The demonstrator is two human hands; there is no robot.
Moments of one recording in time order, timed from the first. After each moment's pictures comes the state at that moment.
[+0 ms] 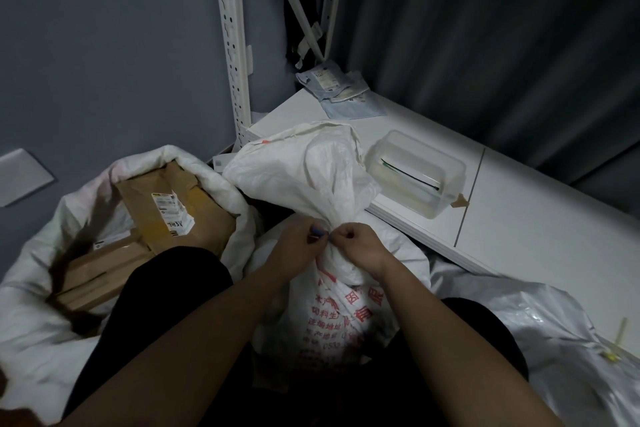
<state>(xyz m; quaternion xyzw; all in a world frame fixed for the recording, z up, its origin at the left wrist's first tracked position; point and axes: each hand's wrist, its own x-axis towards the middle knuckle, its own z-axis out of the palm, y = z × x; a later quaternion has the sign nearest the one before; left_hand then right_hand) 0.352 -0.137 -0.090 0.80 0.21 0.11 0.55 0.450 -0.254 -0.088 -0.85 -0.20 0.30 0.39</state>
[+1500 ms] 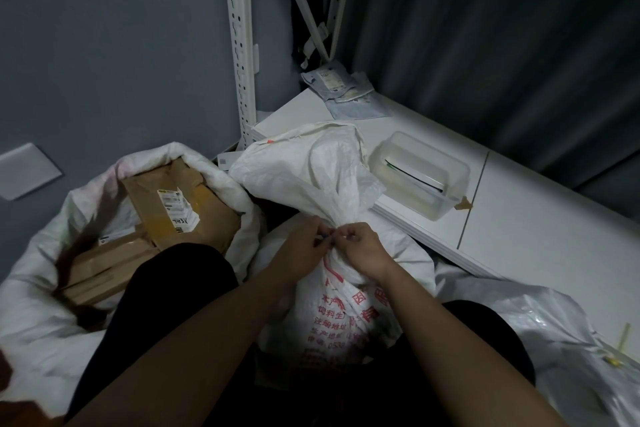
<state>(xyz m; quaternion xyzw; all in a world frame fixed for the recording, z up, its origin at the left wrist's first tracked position) 0.347 -0.139 -0.088 0.81 0.18 0.11 0.55 0.439 -0.254 -0.083 -0.86 -0.25 0.24 0.37</state>
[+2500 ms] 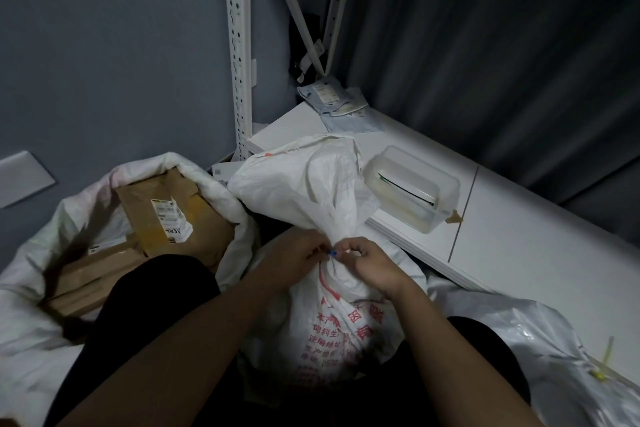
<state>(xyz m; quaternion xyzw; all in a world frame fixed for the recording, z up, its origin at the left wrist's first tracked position) 0.346 -0.122 -0.080 0.92 0.05 0.07 0.38 0.437 -0.274 -0.052 -0.80 -0.24 0.34 0.42</state>
